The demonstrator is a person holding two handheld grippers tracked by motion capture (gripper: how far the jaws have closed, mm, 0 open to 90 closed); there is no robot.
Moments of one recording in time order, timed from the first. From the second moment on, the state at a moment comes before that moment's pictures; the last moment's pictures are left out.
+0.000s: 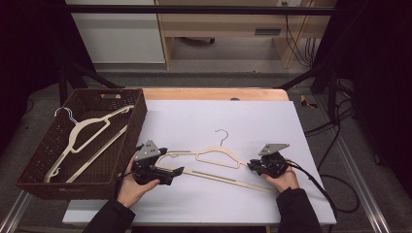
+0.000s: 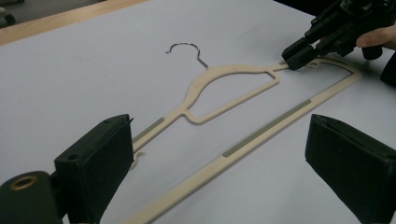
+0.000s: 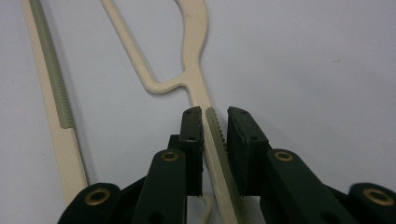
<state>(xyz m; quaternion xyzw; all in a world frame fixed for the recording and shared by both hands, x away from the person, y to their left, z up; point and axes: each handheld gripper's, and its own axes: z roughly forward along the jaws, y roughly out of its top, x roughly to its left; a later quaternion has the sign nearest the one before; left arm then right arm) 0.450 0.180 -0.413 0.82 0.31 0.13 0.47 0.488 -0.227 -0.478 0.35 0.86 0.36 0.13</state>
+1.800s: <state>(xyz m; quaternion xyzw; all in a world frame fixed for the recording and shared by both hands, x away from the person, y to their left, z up) 0.519 0.095 -0.441 0.87 0.30 0.11 0.38 0.457 -0.224 -0.454 0.28 0.88 0.36 0.12</state>
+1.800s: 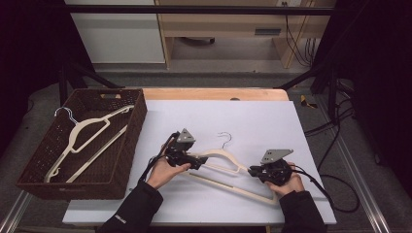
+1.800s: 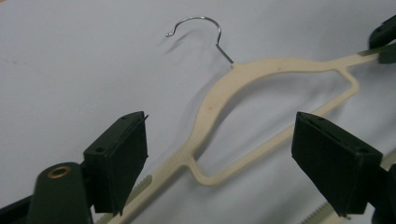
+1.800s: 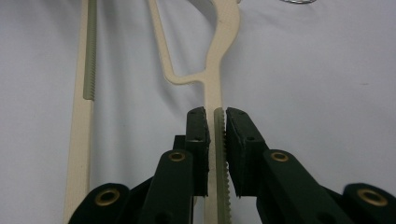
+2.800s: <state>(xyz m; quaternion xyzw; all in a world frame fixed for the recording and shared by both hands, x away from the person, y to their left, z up) 0.545 0.066 -0.461 0.91 0.24 0.10 0.32 0.453 -0.224 -0.445 0.27 0.88 0.37 0.13</state>
